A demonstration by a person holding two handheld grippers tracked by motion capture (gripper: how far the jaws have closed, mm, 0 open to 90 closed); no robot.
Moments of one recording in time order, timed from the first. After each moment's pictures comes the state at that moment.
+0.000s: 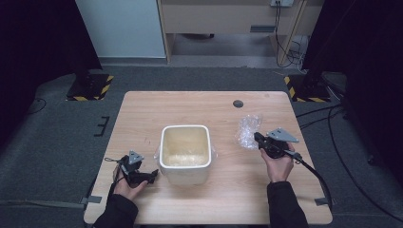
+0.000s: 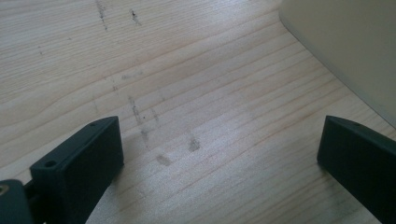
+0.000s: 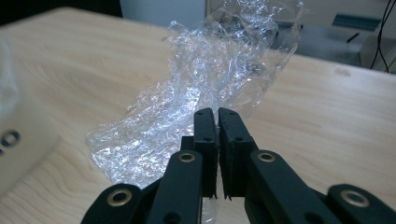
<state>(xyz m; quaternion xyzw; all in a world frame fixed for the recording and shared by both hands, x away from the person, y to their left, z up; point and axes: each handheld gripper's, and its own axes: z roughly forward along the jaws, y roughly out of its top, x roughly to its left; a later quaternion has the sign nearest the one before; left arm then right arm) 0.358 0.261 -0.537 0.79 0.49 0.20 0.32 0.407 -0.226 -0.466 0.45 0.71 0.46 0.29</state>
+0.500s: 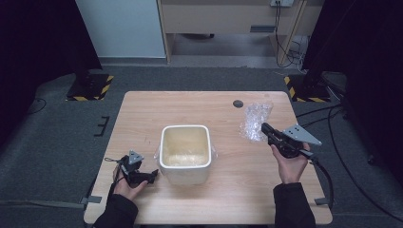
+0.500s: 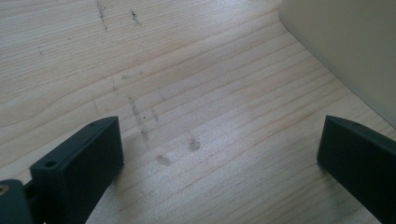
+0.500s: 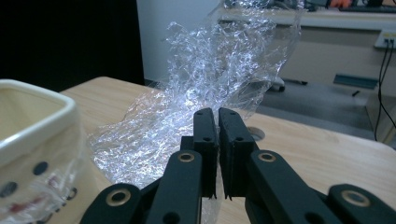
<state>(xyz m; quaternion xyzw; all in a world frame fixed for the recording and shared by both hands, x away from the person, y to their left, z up) 0.358 0.261 -0.537 0.79 0.49 0.20 0.32 0.380 -0.237 -0.410 0.40 0.67 0.54 0.32</state>
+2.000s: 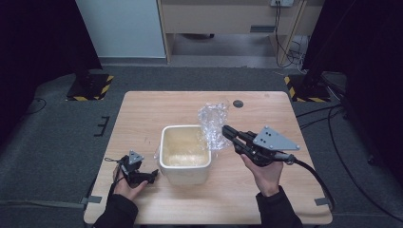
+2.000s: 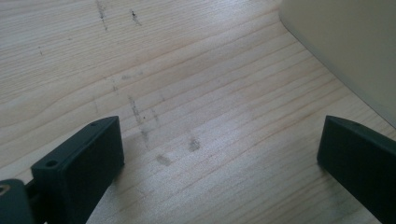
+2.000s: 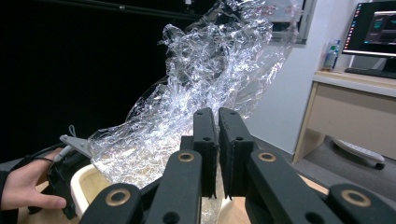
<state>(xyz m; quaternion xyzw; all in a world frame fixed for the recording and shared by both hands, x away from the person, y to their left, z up) 0.358 0.261 -0.537 0.79 0.49 0.20 0.32 0.336 -0.143 -0.351 0.23 0.69 0.64 0.25</state>
